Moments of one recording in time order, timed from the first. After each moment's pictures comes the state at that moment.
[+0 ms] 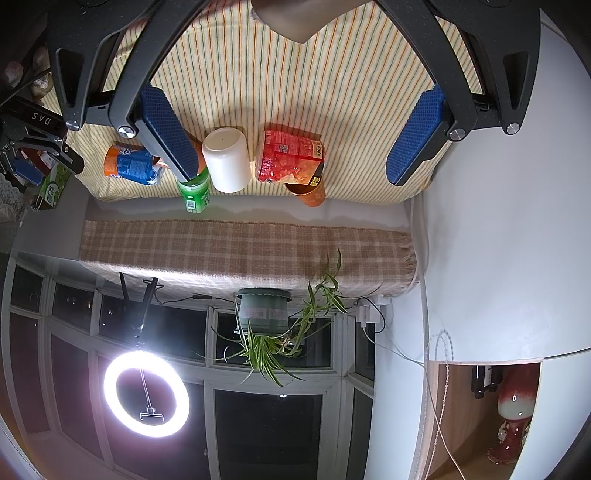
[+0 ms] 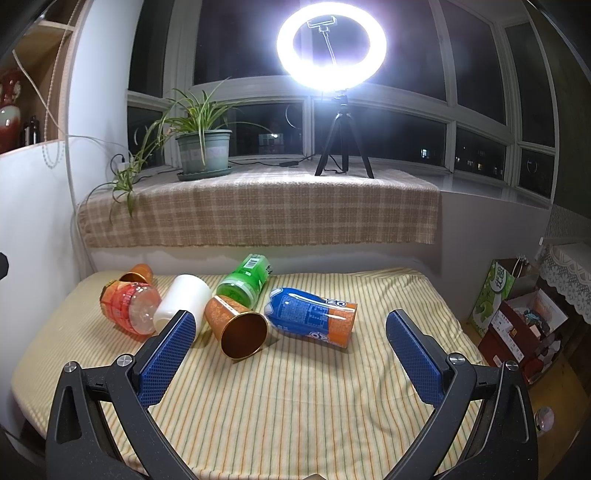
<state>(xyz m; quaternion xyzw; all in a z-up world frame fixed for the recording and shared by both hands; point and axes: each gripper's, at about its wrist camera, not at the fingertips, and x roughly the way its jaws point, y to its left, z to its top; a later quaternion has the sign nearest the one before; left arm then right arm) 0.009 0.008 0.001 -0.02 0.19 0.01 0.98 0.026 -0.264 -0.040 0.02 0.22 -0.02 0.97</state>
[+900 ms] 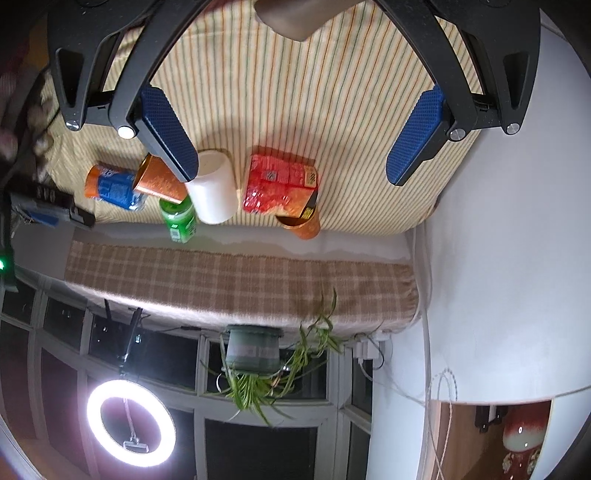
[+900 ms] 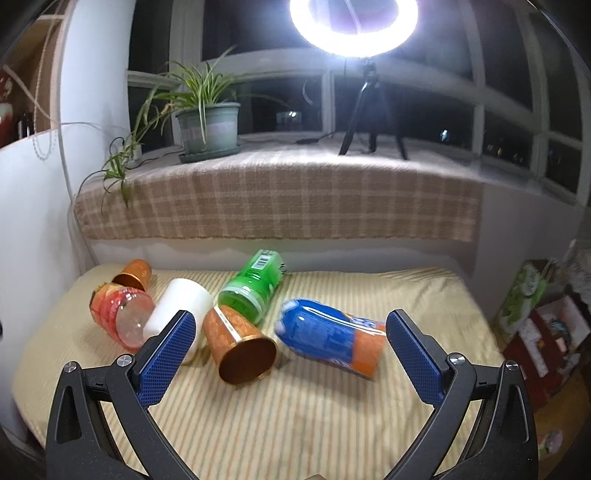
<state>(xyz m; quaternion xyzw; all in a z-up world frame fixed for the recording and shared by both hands) 0.038 0.011 -0.036 -0.03 0.25 0.02 0.97 0.114 -0.270 -0.051 0.03 0.27 0.02 0.96</state>
